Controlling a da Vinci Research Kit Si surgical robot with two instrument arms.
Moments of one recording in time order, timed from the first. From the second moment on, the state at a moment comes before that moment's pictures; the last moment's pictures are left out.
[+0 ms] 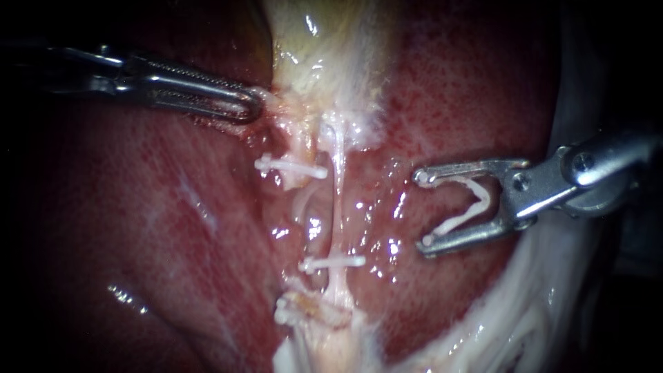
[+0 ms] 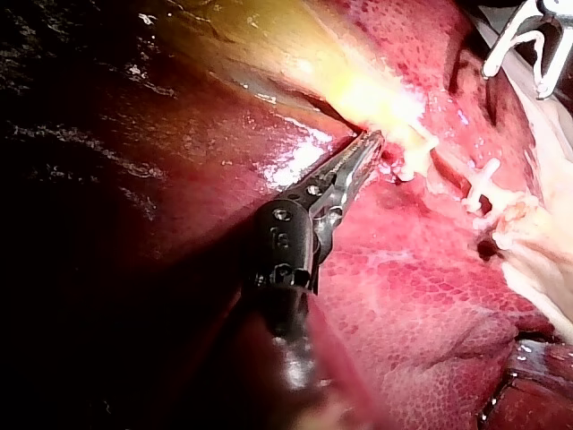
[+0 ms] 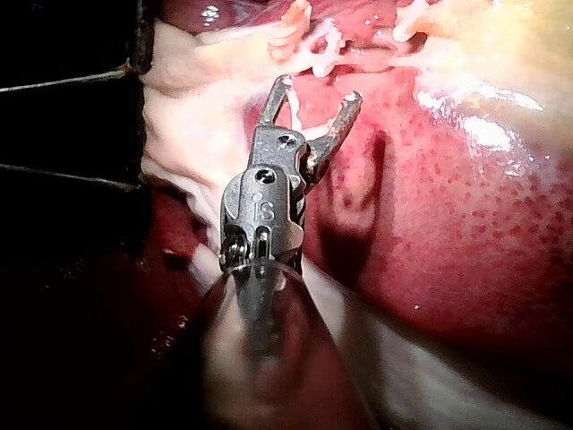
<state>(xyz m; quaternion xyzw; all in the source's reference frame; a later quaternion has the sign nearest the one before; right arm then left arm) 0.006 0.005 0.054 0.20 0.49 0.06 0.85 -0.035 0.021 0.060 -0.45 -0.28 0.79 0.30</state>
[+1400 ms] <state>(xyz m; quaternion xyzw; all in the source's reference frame) 0.014 0.002 0.058 0.32 0.47 0.17 0.80 -0.029 0.025 0.051 -0.49 -0.24 0.78 0.32</state>
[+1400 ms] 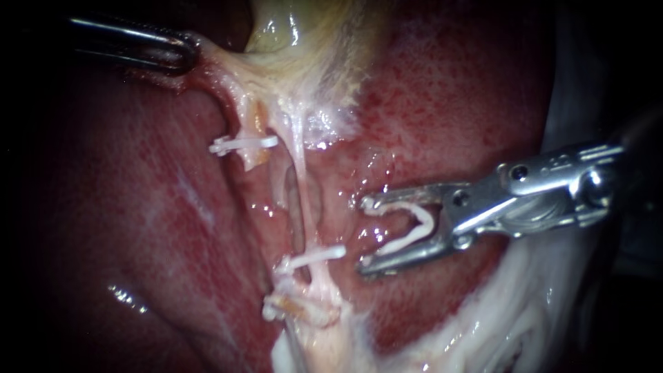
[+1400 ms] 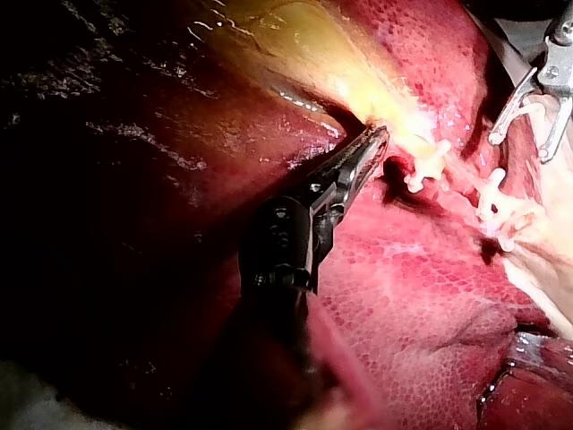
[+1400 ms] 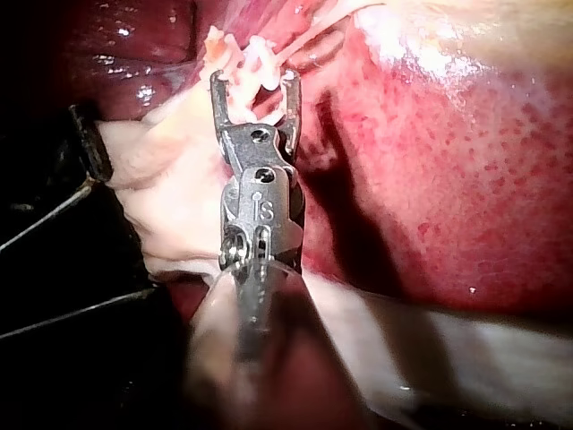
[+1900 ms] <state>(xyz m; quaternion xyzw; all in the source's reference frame) 0.015 0.003 0.063 0.37 0.48 0.19 0.77 -0.029 0.025 0.051 -0.49 -0.24 0.78 0.32</state>
